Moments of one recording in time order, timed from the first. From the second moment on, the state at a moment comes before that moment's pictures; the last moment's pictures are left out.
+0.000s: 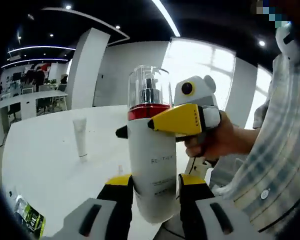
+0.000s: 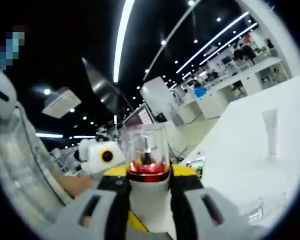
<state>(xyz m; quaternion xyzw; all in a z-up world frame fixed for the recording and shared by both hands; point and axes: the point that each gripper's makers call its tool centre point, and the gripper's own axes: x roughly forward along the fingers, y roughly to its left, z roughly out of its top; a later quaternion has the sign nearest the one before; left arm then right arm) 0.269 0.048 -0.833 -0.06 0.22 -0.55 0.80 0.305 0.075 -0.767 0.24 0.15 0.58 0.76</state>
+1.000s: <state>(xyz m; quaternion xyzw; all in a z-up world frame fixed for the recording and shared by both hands) 0.242 0.034 -0.798 -0.16 0.17 -0.63 0.74 0.264 0.079 -0.732 0.26 0.10 0.70 0.66</state>
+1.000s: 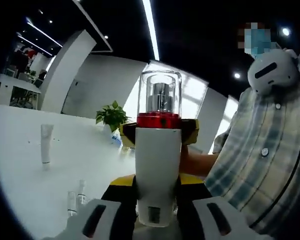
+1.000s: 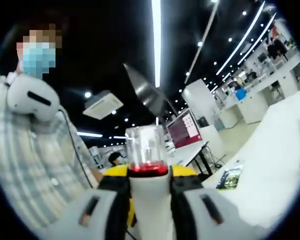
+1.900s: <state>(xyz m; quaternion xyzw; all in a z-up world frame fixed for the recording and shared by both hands) 0.294 0.068 -0.846 -0.14 0.23 -0.47 0.84 0.321 0.099 -0.778 0.10 0.15 0.53 0.83</state>
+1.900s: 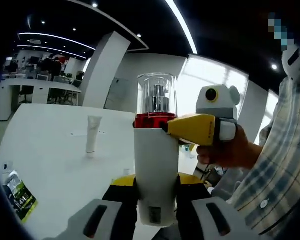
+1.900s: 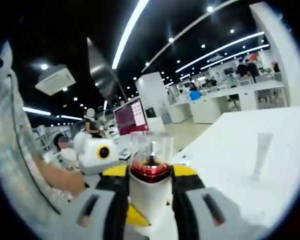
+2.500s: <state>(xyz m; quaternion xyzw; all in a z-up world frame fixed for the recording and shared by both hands) 0.299 0.070 -0.850 -0.14 0.22 -0.45 0.85 0.319 0.102 -0.811 0.10 0.22 0.52 0.82</state>
